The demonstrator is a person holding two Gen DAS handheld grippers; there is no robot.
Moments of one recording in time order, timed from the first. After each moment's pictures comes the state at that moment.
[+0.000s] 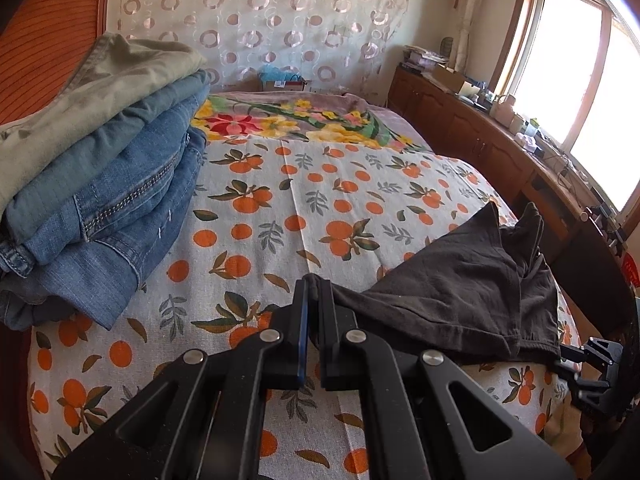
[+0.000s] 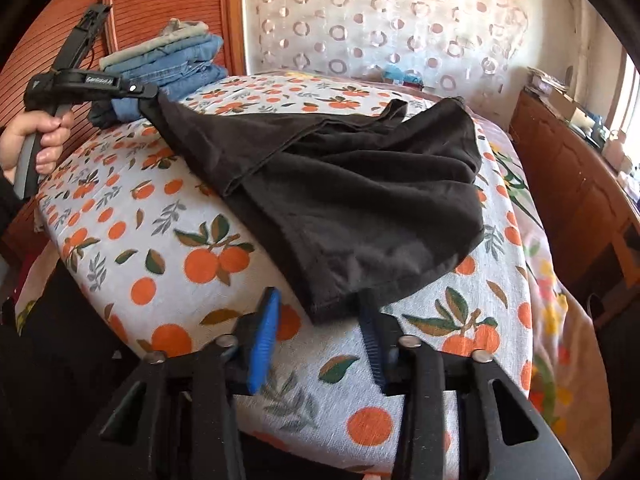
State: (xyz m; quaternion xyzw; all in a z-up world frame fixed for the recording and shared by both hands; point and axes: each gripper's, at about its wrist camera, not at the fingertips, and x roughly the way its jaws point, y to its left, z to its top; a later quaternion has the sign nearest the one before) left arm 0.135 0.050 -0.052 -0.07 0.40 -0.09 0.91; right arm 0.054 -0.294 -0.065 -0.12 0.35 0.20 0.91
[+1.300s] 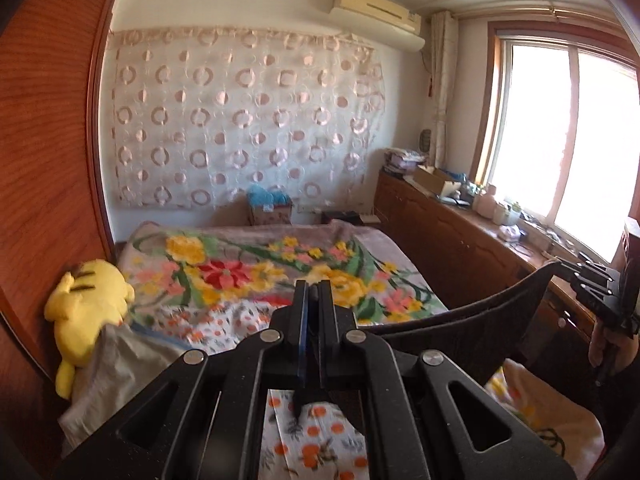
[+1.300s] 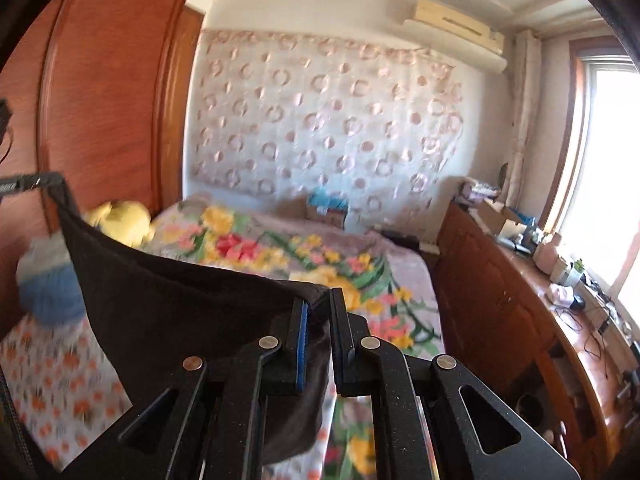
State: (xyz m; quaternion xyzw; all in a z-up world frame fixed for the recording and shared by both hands) left arm 0.212 0.040 0.181 -0.05 0.22 -0.09 0.97; right arm 0.180 -0.323 0.191 -0.12 0.14 0.12 0.98
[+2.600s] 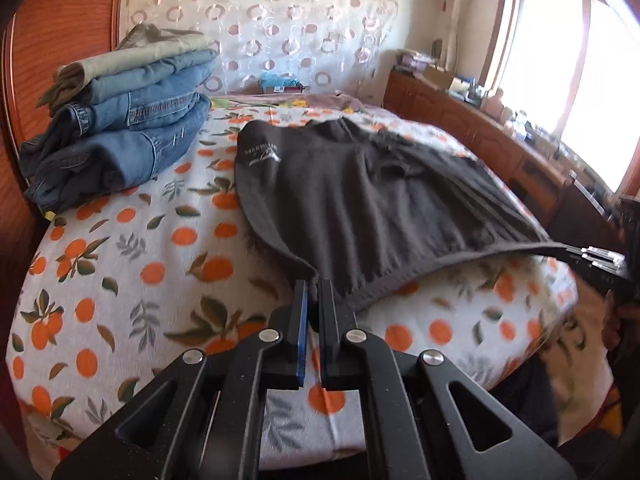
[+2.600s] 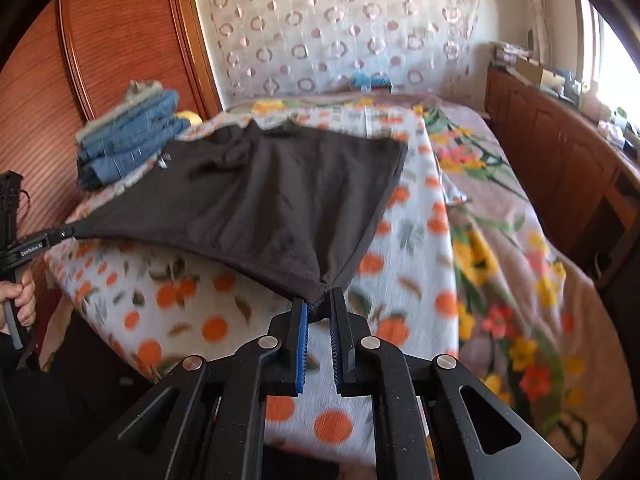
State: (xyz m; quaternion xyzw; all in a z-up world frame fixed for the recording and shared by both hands) left arm -0.001 0.014 -0.088 -0.05 0.38 -0.07 0.92; right arm 0.025 -0.364 -0.091 -0.03 0.35 0.19 0.92
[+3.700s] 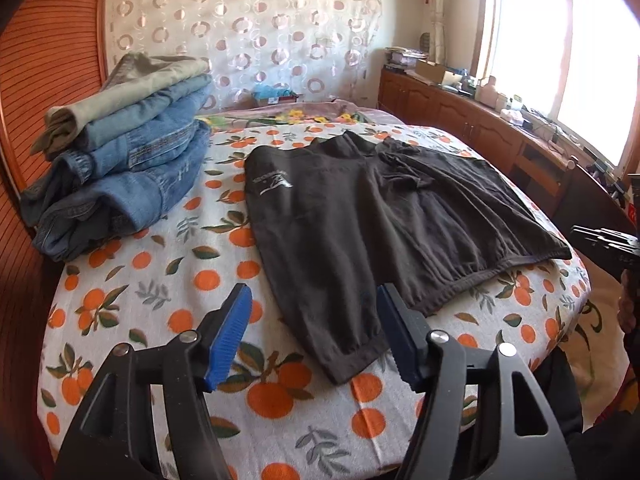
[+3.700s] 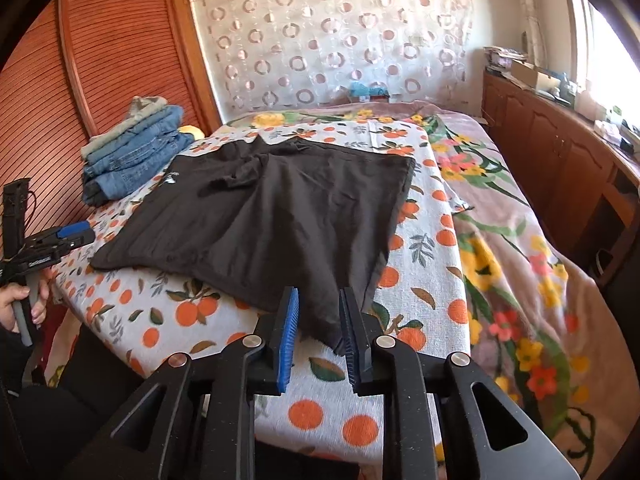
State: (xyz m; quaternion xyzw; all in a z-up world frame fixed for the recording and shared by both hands) left arm 0.021 0.027 -0.072 -0.01 0.37 -0.08 0.93; right arm 0.022 -0.352 -0.085 0.00 0.33 0.18 0.93
